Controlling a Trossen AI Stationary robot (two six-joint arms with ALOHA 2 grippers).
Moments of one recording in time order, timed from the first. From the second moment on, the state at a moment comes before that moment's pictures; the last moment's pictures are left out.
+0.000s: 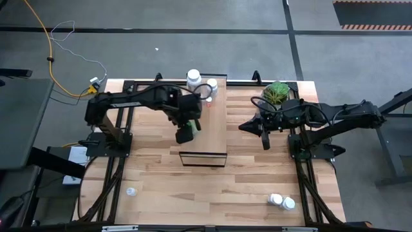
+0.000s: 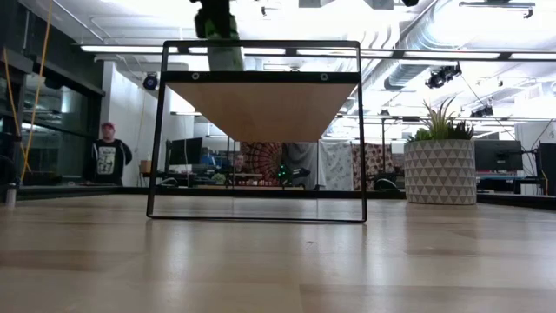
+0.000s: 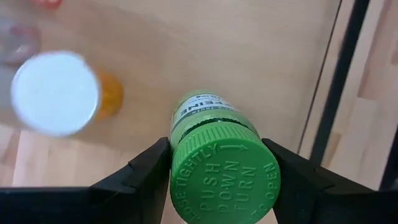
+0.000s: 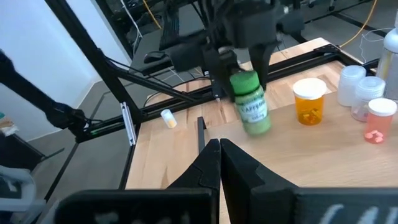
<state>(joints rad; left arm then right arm) 0.18 1.71 1.81 -1.37 0.04 -0.16 0.12 0.98 1.03 -0.33 0.06 0.36</state>
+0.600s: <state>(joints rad) 0.18 1.78 1.81 -1.26 -0.11 -0.01 0.12 0.98 1.03 -0.33 0.13 0.39</state>
